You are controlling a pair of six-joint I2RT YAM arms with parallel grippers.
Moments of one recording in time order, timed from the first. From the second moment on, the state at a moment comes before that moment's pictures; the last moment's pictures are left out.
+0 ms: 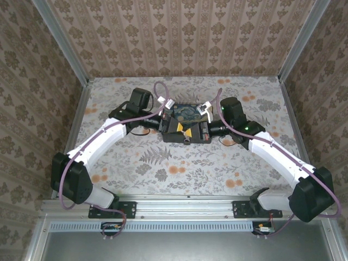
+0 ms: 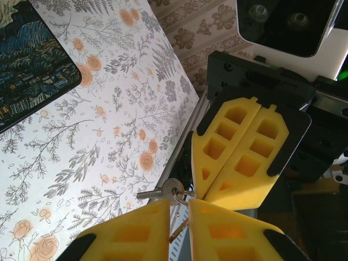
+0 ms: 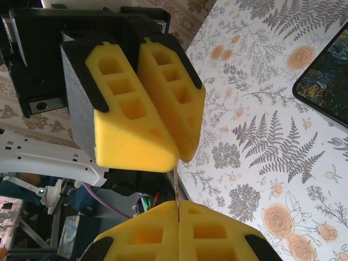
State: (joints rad) left arm -0.55 1.45 1.21 -0.53 1.02 -0.38; right arm 0.46 1.27 0.99 -0.29 -0.85 0.47
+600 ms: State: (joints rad) left arm -0.55 1.44 1.18 -0.51 1.03 -0.38; right arm 0.44 1.29 0.99 -0.28 -0.87 0.47
